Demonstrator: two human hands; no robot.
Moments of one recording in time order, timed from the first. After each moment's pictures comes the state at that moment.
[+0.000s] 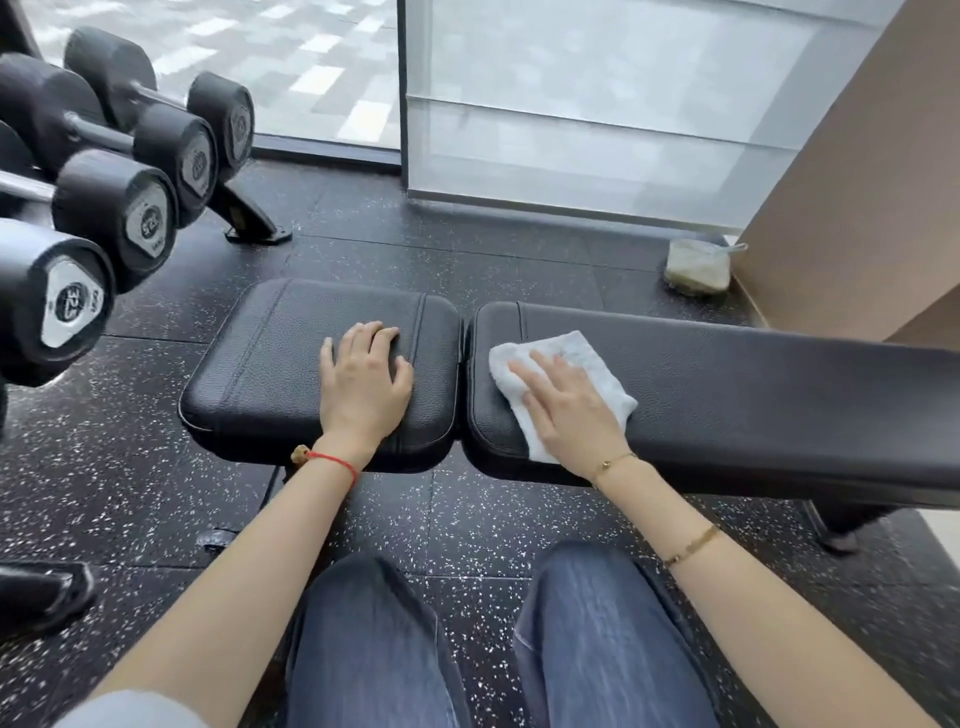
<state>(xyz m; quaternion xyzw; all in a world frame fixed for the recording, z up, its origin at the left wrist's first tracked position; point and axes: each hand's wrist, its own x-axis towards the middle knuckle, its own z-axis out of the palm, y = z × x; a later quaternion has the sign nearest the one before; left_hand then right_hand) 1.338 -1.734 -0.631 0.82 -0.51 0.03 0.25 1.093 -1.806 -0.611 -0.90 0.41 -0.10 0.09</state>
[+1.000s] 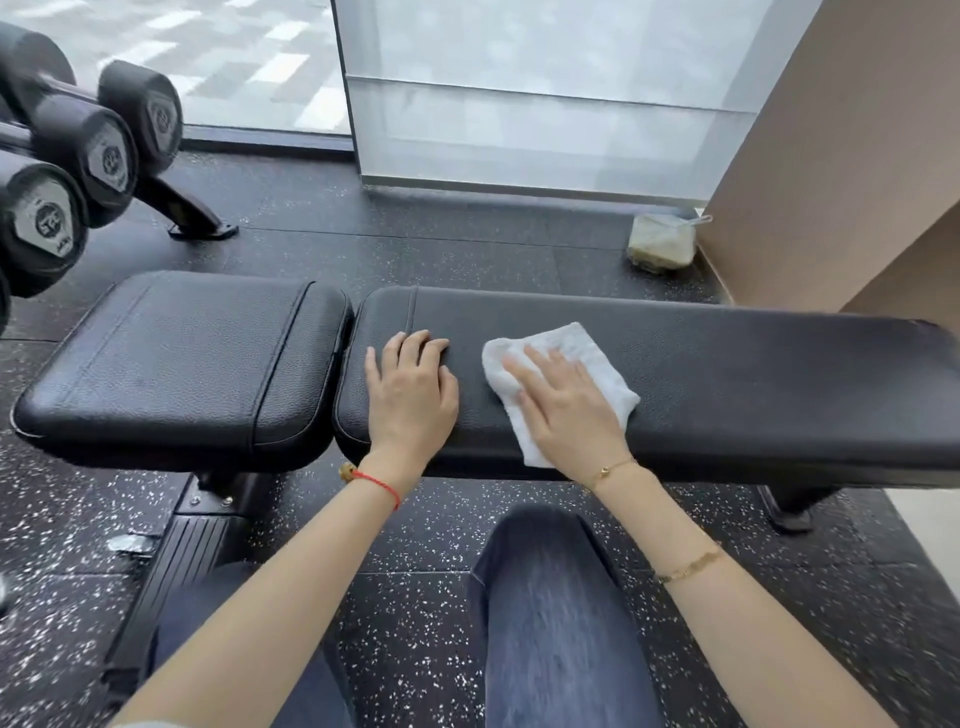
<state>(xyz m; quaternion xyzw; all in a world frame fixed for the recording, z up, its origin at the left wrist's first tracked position) 1.150 -1.794 -0.631 0.80 -0.54 0.02 0.24 0.963 -1.850 -0.619 -0.89 0.43 -0.11 0.09</state>
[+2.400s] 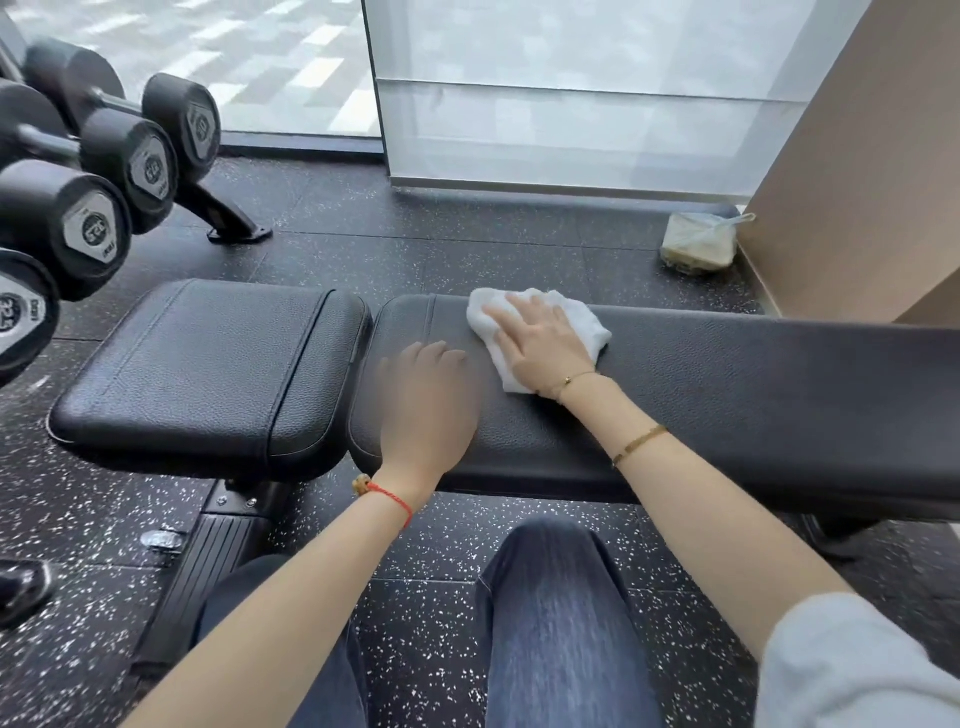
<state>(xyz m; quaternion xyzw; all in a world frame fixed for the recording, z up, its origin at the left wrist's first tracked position) 1.149 -1.796 -0.632 0.81 -0.53 0.05 0.24 1.039 -1.940 -0.608 -0.91 0.40 -0.06 0.08</state>
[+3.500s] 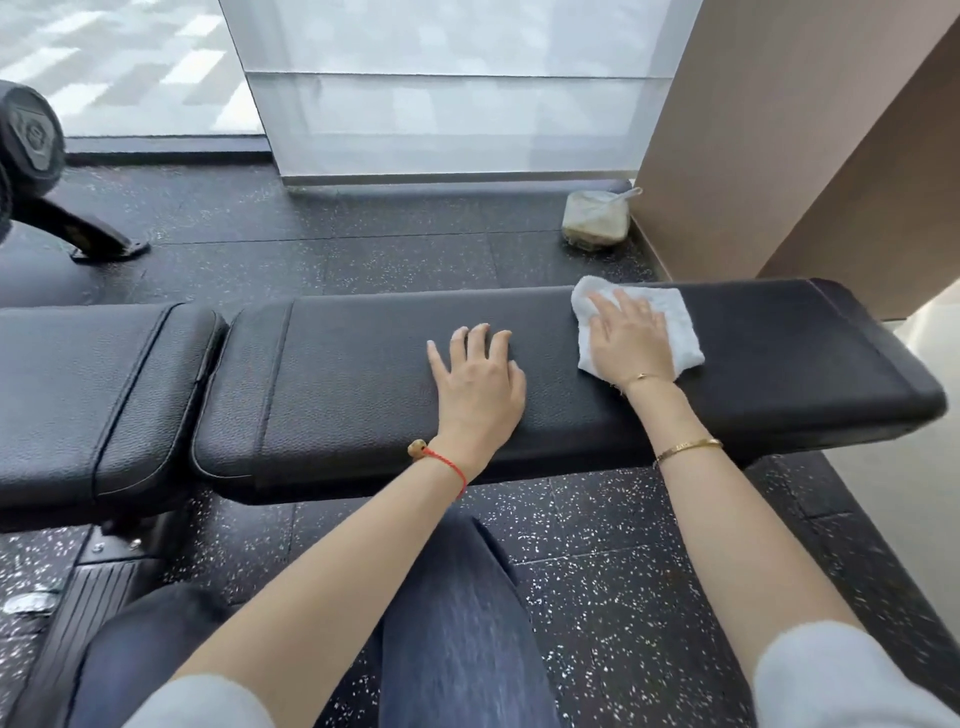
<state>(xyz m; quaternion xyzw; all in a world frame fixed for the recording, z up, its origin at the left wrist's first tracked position) 0.982 -1.879 -0.624 0.75 -0.63 -0.03 0.21 0.814 -1.989 -0.607 -0.75 0.65 -0.11 0.10</state>
